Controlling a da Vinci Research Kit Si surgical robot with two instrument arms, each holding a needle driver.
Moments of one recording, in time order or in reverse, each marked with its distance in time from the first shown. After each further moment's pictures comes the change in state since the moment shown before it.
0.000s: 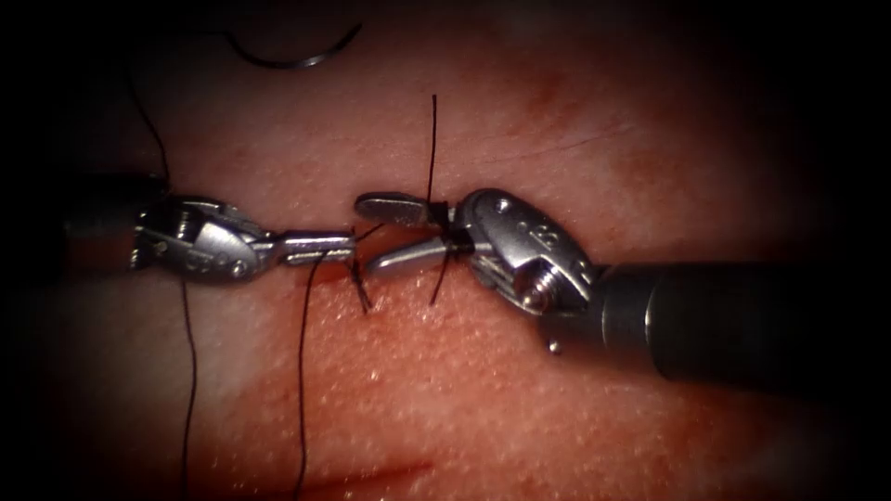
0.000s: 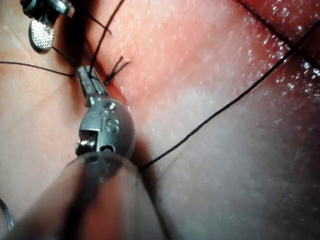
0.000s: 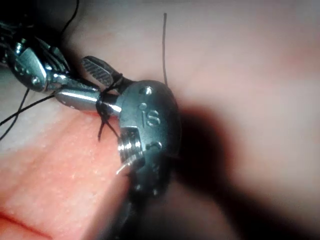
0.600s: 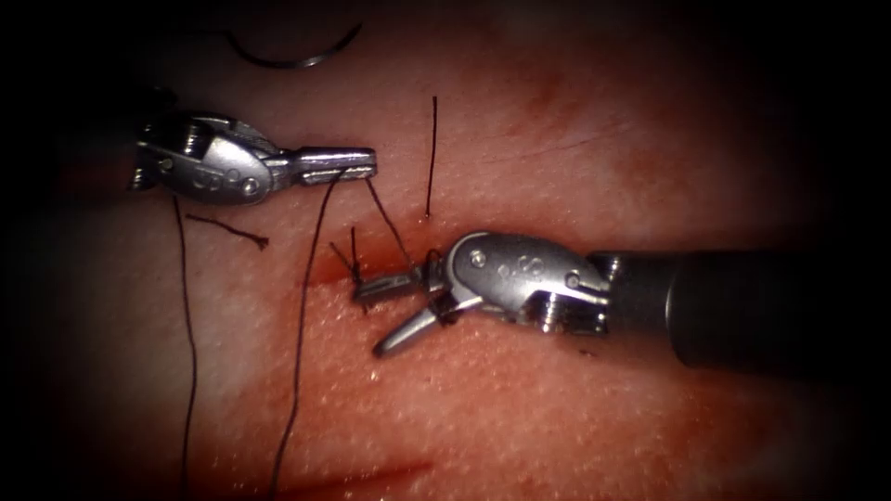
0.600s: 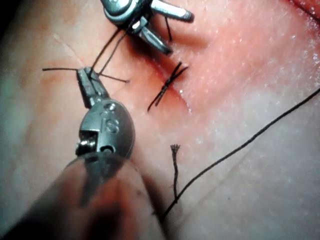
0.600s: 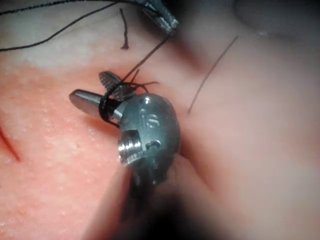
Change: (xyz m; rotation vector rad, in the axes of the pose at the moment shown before) right arm -0.003 -0.003 0.001 0.401 -0.474 -0.087; left arm 0.000 -0.008 0.002 -0.005 0.029 0.021
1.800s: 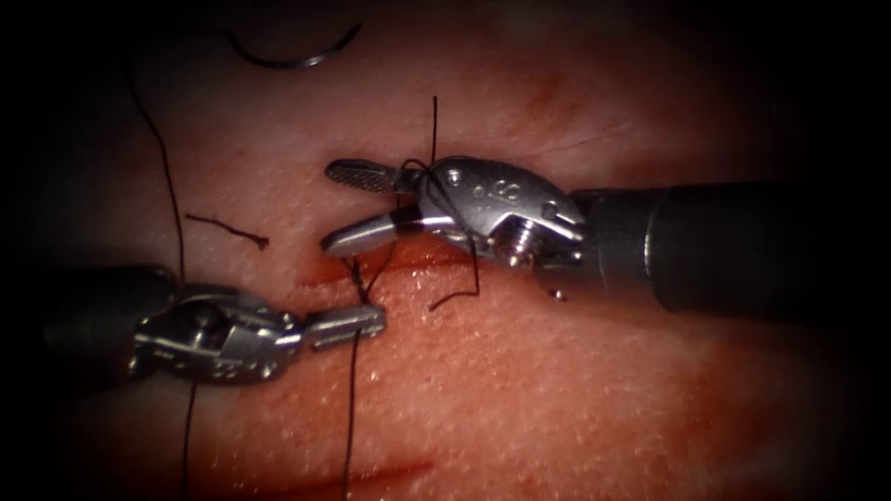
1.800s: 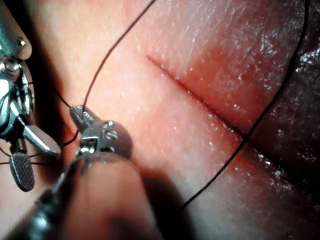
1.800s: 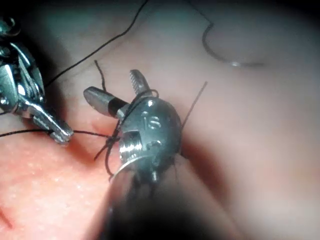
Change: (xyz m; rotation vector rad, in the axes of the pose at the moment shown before) right arm 0.006 0.003 0.001 -0.611 -0.031 -0.001; left arm 0.011 0.009 0.001 0.021 -0.233 0.189
